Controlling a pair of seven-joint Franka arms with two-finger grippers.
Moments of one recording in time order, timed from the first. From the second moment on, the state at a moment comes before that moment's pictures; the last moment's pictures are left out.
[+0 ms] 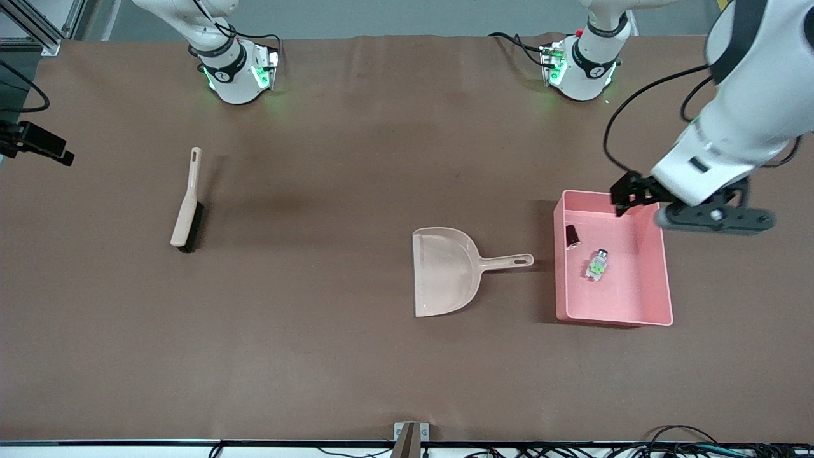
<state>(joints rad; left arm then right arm) 0.03 0.14 -0.30 -1.45 0.11 1.65 -0.18 -0.12 0.00 0.03 -1.51 -0.02 1.44 0.05</state>
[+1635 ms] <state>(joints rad) -0.02 -0.16 -0.08 -1.79 0.00 1.70 -0.08 -0.07 0.01 0.03 -1.46 -0.02 1.44 0.05</state>
